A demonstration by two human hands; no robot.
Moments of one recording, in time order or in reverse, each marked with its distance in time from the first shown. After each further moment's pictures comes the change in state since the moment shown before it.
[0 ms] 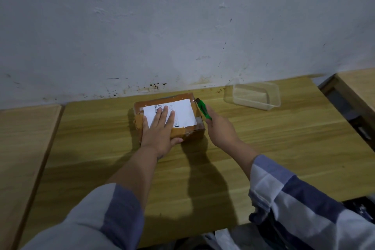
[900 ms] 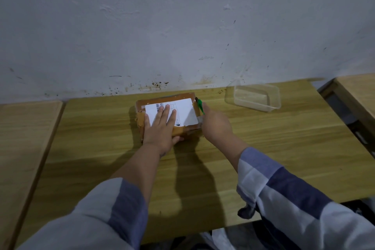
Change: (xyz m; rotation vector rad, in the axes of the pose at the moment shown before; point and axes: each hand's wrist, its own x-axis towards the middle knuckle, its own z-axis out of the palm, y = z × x) left_hand 0.003 0.001 0.004 0.011 0.013 -0.014; right_hand 0.007 -0.028 -0.001 -0.314 -0.016 0.031
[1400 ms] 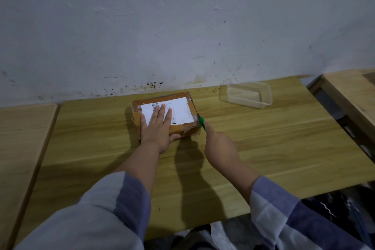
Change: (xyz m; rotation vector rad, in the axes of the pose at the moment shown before) left_hand -0.003 0.007 -0.002 0.004 -0.009 -0.026; right_hand -0.062 0.025 0.026 0.112 -0.002 0.069
